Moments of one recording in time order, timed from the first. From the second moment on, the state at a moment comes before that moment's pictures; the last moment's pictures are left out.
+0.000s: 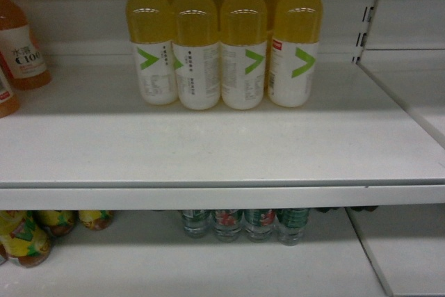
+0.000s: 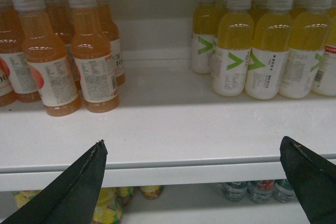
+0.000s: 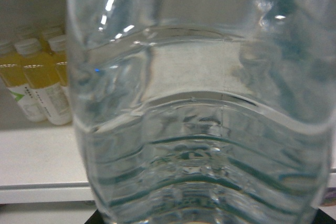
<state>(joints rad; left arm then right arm) 0.00 0.01 0.01 0.00 0.00 0.00 -0.02 0.41 0.31 0.06 -0.10 0.10</state>
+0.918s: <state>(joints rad) 0.00 0.01 0.01 0.00 0.00 0.00 -0.02 0.41 0.31 0.06 -0.11 0.10</state>
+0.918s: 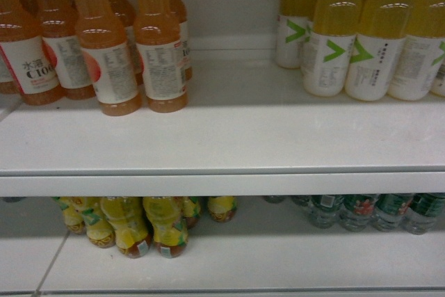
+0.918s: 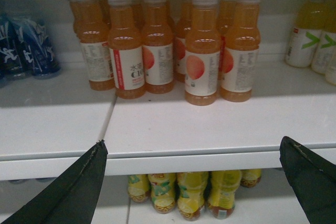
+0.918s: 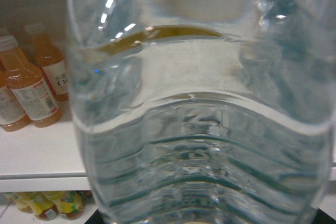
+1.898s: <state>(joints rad) 0.00 0.01 0.01 0.00 0.00 0.00 -0.02 0.41 0.31 0.05 -0.11 0.10</state>
